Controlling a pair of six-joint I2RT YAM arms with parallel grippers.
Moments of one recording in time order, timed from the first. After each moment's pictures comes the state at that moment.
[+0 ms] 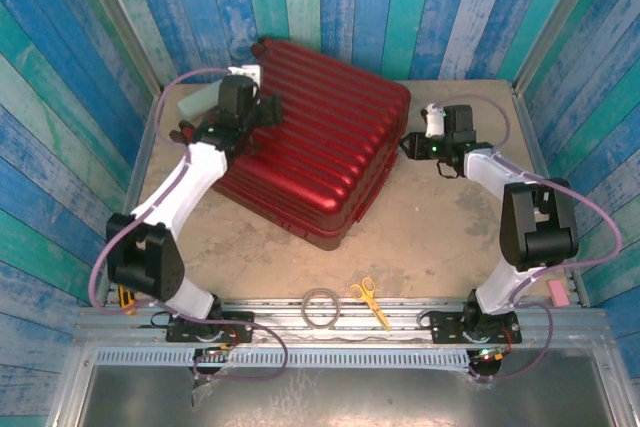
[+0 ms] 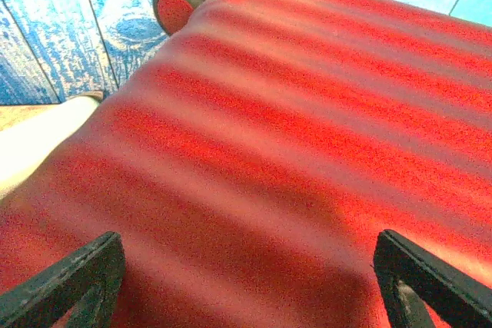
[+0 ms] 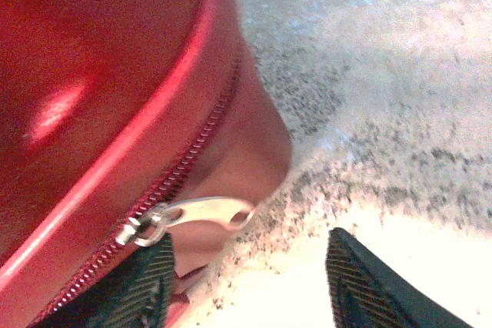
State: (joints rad) left arm -0.32 1.48 1.24 -0.23 -0.15 -0.18; right arm 0.13 1.71 1.07 -0.13 -0.34 0.16
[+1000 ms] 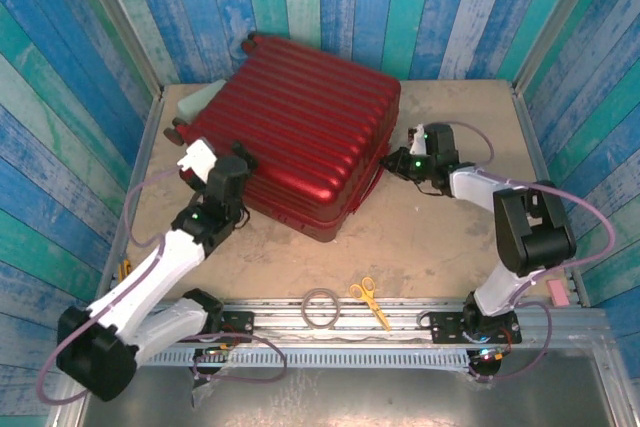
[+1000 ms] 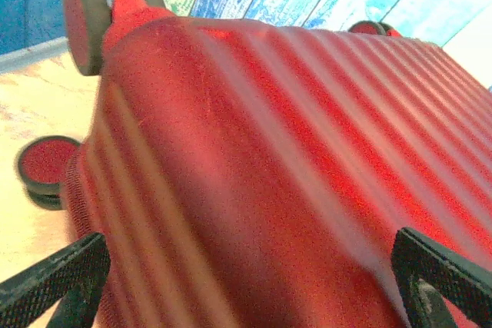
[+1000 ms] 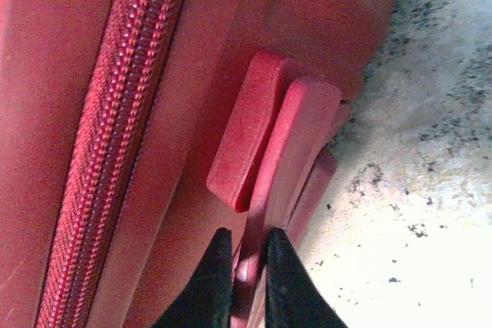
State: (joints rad) left arm -0.44 1.01 0.68 -0.11 -0.68 -0.84; right arm 0.26 1.67 0.86 0.09 -0.46 0.65
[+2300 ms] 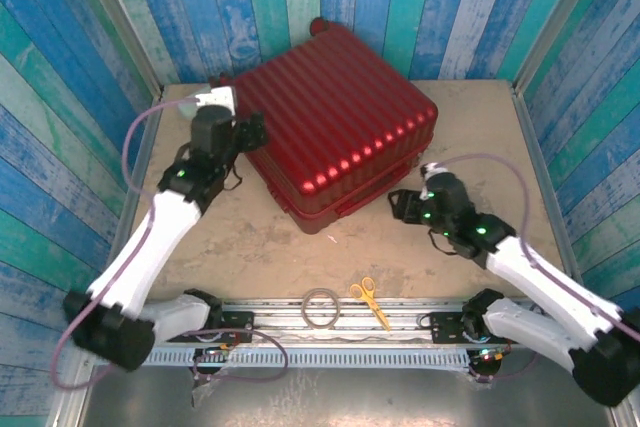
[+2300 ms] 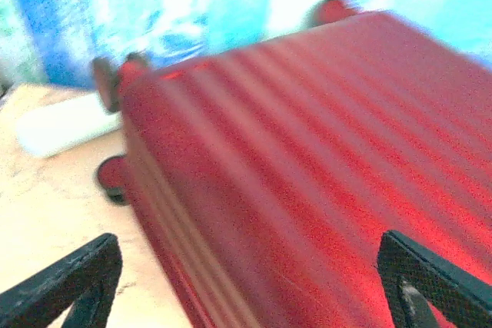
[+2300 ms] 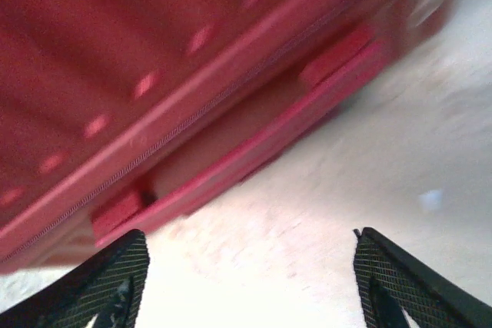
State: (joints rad) left arm -0.43 1.07 1.11 -0.38 -0.26 -0.29; right arm 0.57 0.86 0.64 -0.42 0.12 0.59
